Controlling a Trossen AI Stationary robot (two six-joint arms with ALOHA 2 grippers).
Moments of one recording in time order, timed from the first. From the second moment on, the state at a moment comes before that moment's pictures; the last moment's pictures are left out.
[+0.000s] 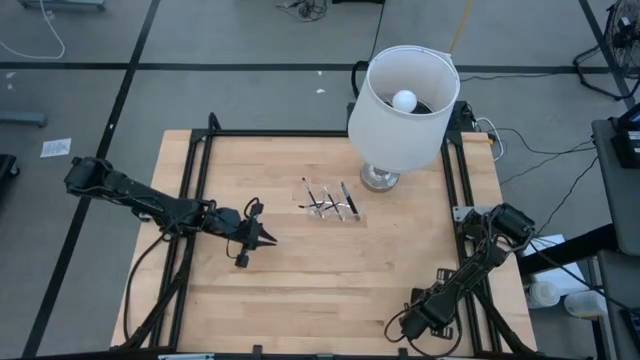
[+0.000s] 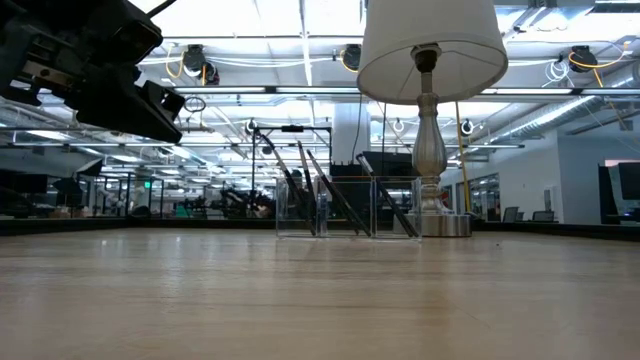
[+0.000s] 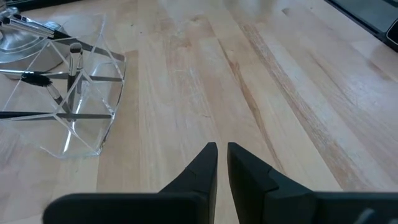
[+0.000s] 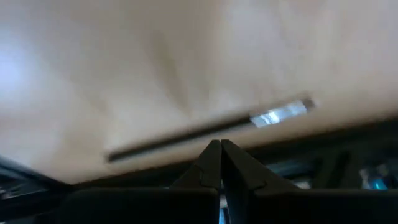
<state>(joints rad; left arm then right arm) -0.24 1.04 0.34 0.18 -0.04 0.07 0.87 1.88 1.12 -1.21 -0.44 1.00</state>
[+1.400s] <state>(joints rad) -0.24 1.04 0.34 0.18 -0.04 0.05 0.82 1.88 0.99 -0.89 -0.51 1.27</state>
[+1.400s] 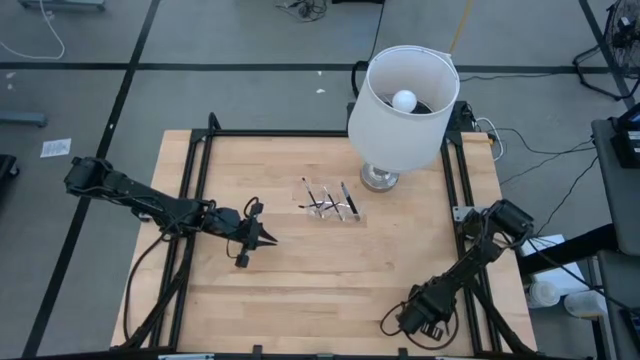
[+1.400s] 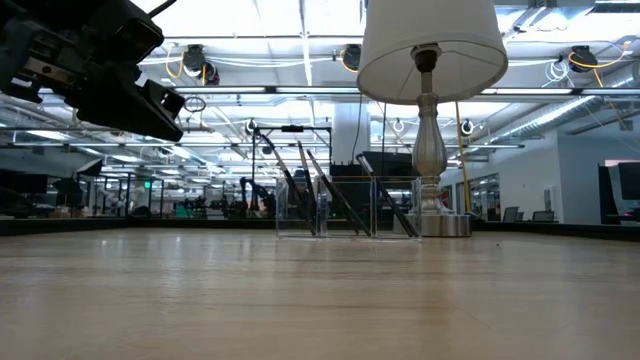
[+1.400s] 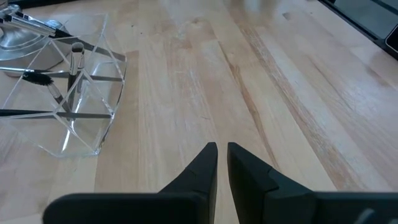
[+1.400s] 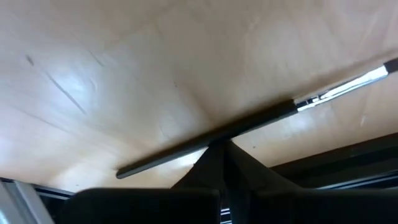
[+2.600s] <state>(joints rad) -0.24 1.04 0.34 0.18 -0.04 0.05 0.65 1.88 1.00 -0.84 -0.44 1.19</state>
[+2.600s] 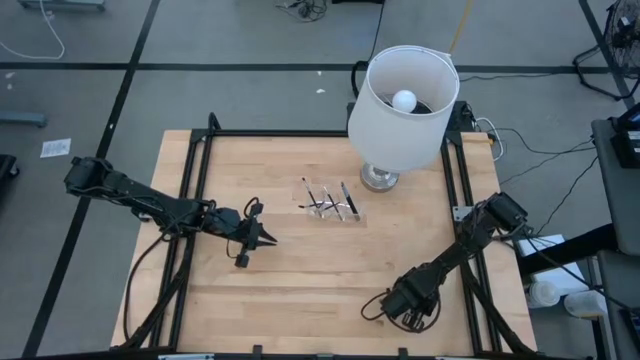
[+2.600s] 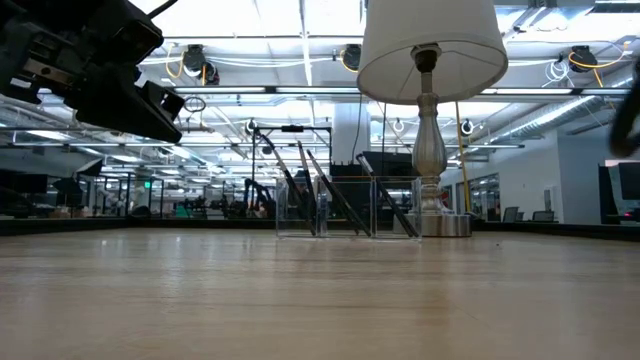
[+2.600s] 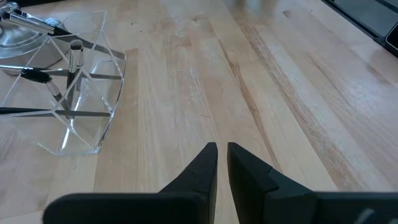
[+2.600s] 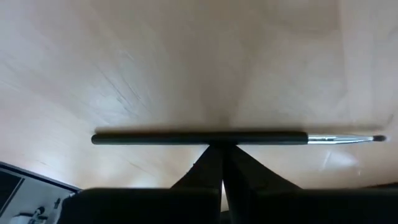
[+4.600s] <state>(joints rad) -0.24 1.04 0.34 0.17 -0.04 0.05 0.46 1.88 1.09 -0.91 -0.23 0.92</state>
